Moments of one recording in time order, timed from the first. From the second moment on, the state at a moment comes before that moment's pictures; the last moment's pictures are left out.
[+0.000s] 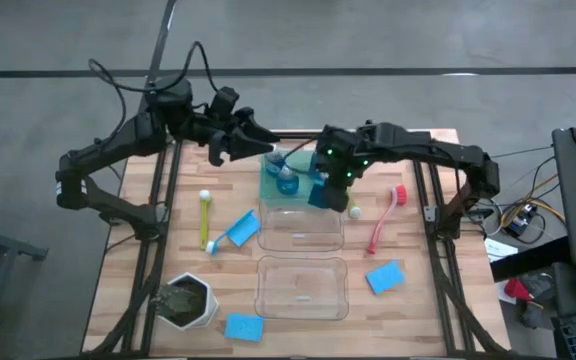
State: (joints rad) left arm 0.29 1.28 1.62 -0.26 0.53 -0.63; right arm -0.19 1.67 1.74 -1.20 -0.18 0.21
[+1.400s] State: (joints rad) left arm 0.29 1.24 1.63 -0.22 0.53 -0.66; right arm -0.08 1.87 1.53 -0.87 -0.06 0.00
